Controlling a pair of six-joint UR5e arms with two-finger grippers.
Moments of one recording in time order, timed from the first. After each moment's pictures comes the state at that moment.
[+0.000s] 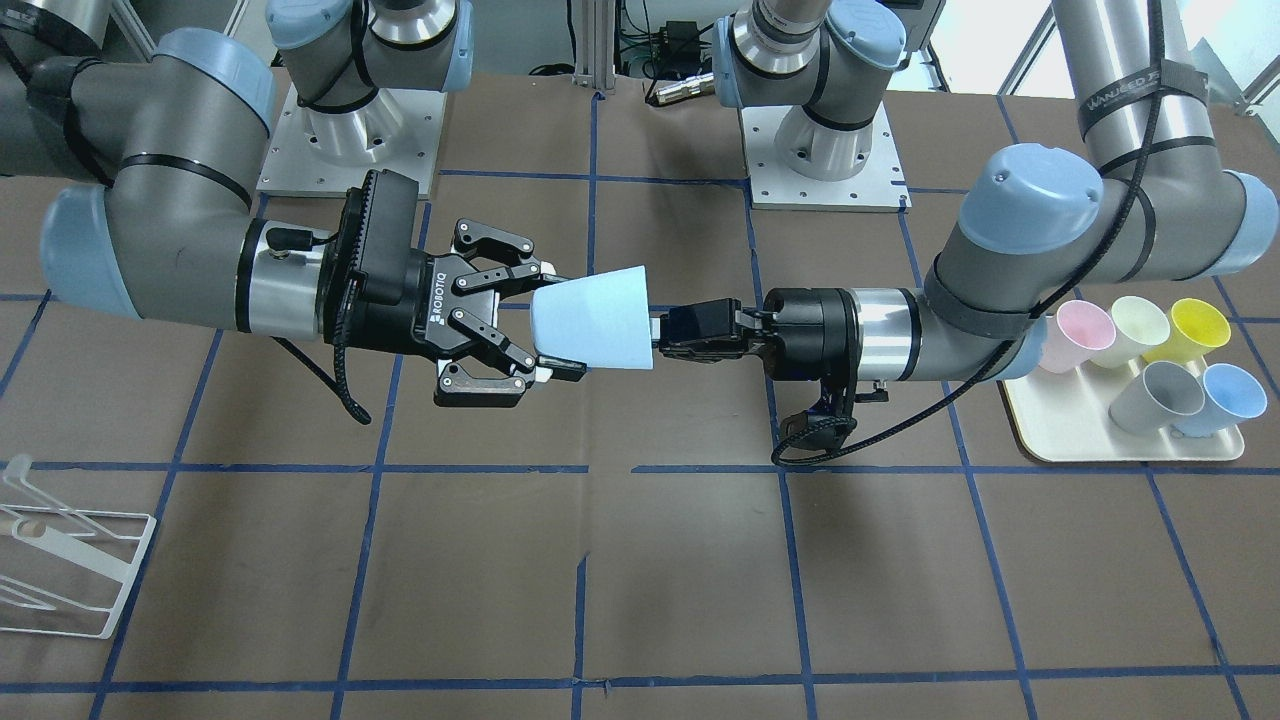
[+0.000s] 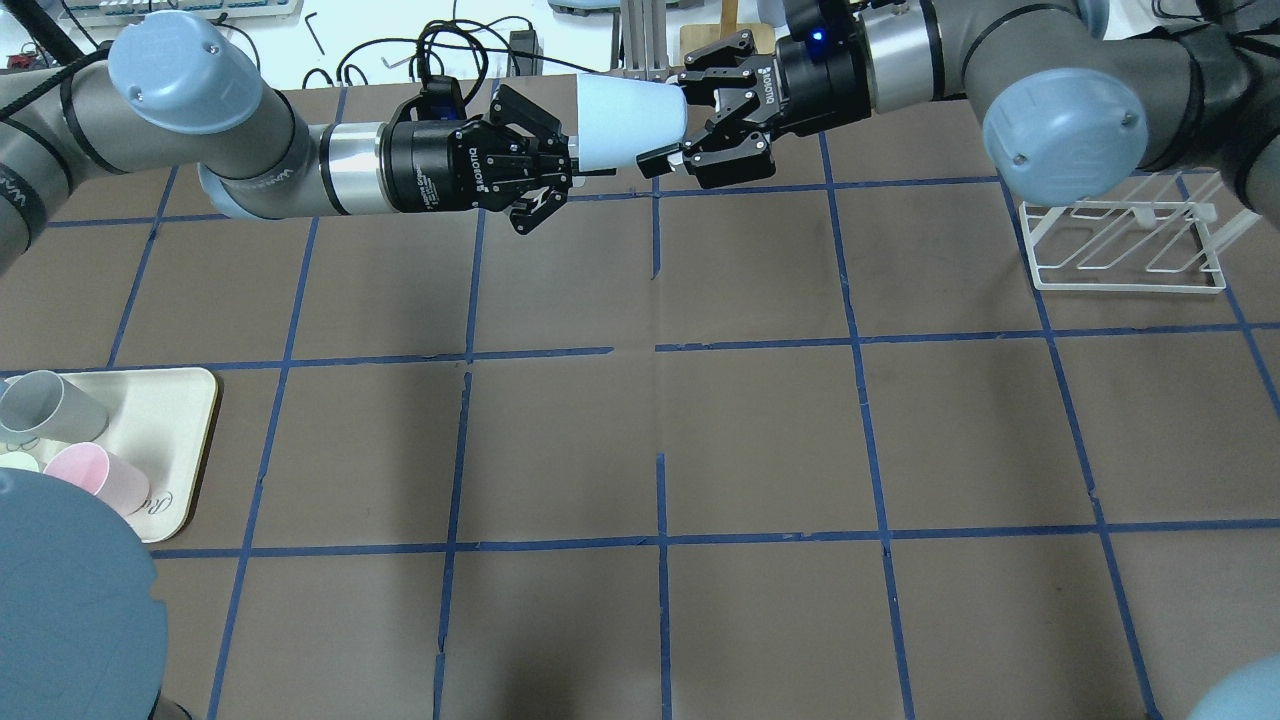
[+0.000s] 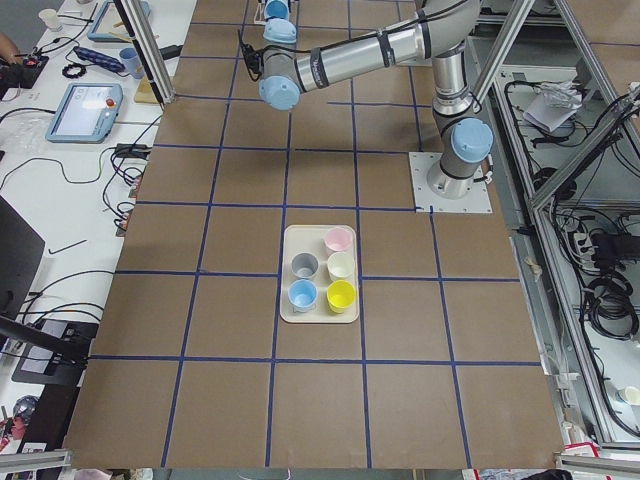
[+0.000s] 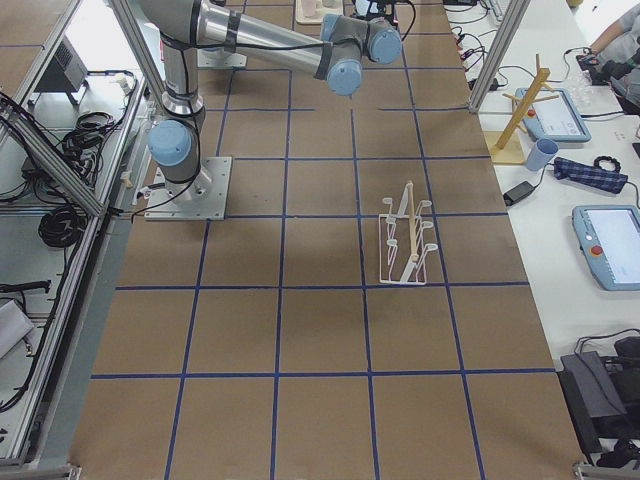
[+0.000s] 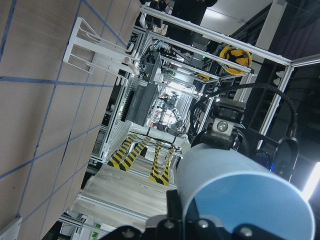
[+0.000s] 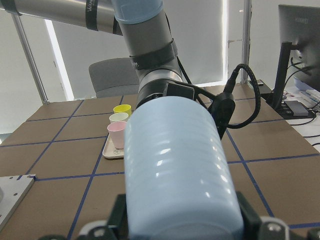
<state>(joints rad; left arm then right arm) -1.46 -1.98 -1.49 -2.62 0.11 1.02 1.54 -1.32 1.63 -1.69 -0.32 -1.68</state>
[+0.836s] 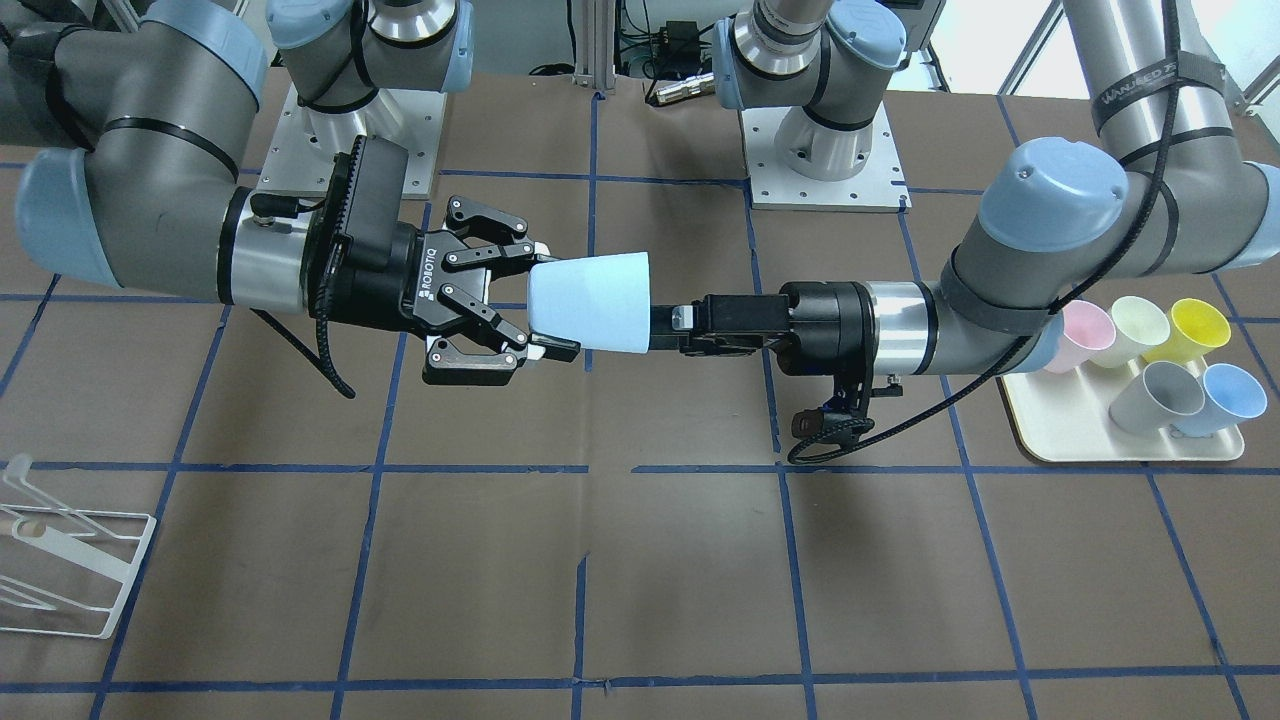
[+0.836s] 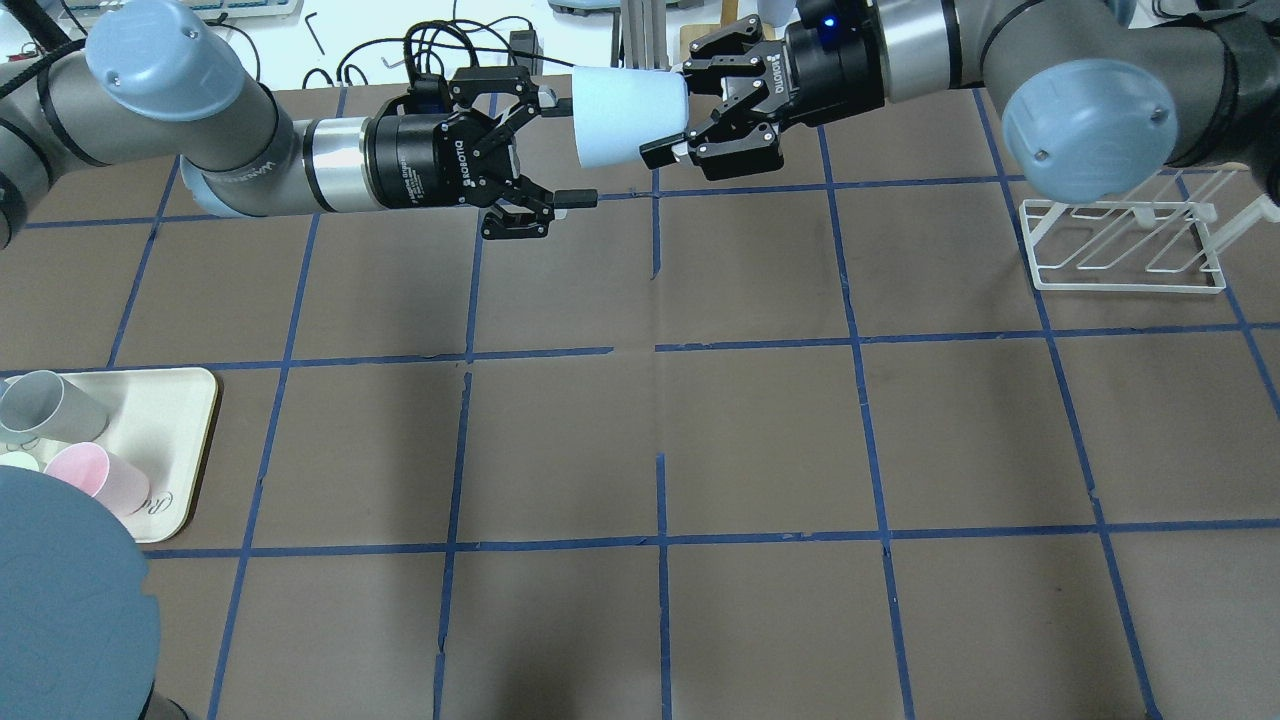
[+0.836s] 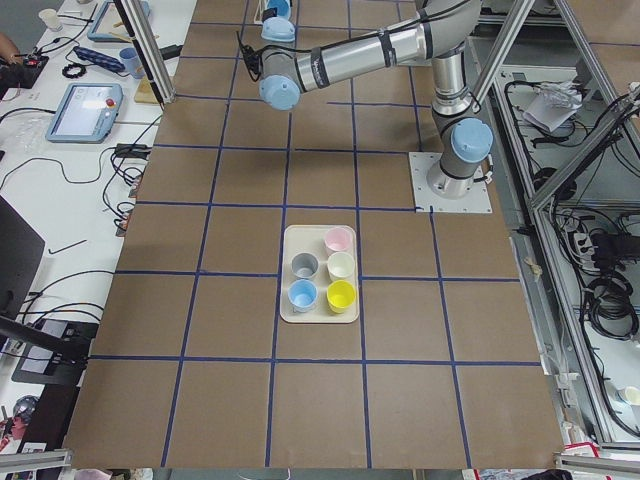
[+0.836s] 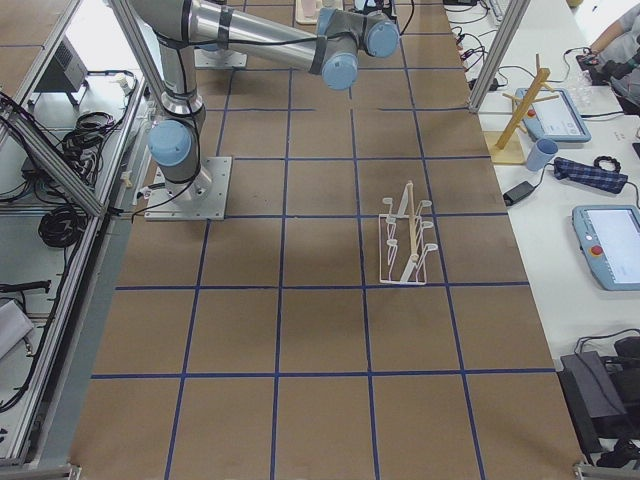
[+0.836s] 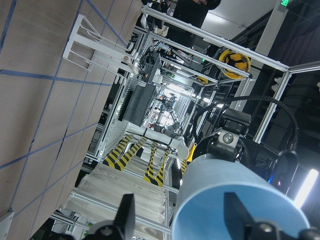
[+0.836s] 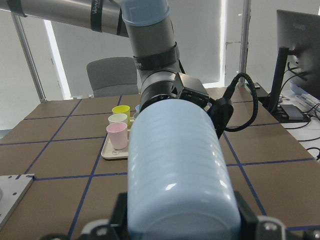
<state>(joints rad) -1.44 -1.97 -1.47 -2.69 0.12 1.01 1.53 -1.36 1.63 -1.69 -0.34 -1.68</state>
